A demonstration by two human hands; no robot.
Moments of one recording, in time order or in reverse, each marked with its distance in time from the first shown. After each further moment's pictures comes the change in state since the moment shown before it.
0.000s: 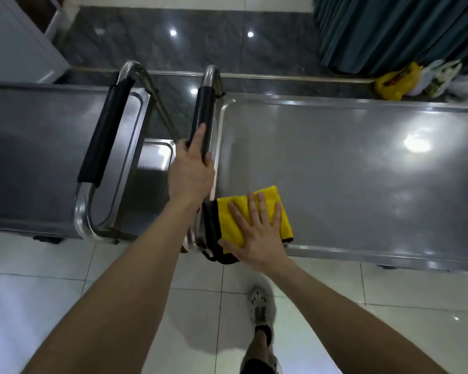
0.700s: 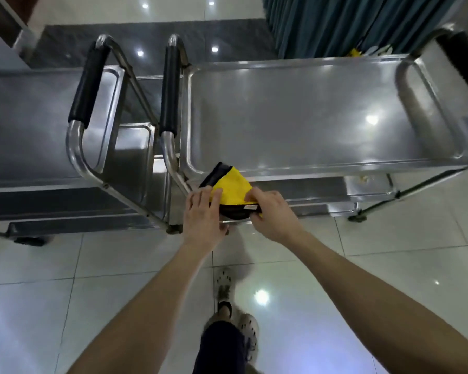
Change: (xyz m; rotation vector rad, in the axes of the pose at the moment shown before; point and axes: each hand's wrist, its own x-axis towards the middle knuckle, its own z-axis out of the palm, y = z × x) left_hand -0.272 -0.067 0.073 0.347 -0.152 0.459; right_hand -0.179 -0.002 -0.062 0.357 0.072 0.116
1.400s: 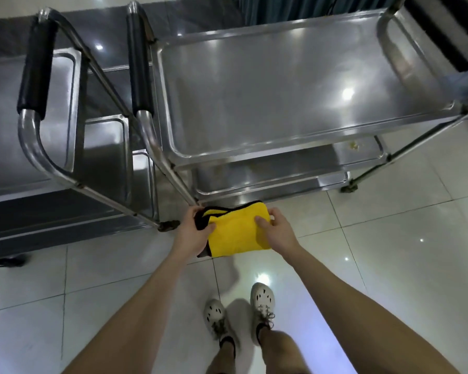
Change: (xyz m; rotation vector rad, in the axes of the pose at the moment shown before) left_hand -0.041 -0.054 0.072 -0.802 -0.380 -0.476; right_hand -0.073 0.026 0.100 0.722 0.056 0.813
